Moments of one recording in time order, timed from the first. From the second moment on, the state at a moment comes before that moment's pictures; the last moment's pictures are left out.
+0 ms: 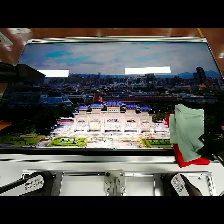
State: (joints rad) left arm 0.28 -1.27 1.46 0.66 -1.37 -1.09; right arm -0.73 -0.97 0.79 -1.53 1.70 1.76
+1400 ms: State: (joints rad) left arm -0.31 -1.39 1.46 1.51 -1.38 -1.61; right arm 0.06 -1.27 1.35 -1.40 1.45 1.60
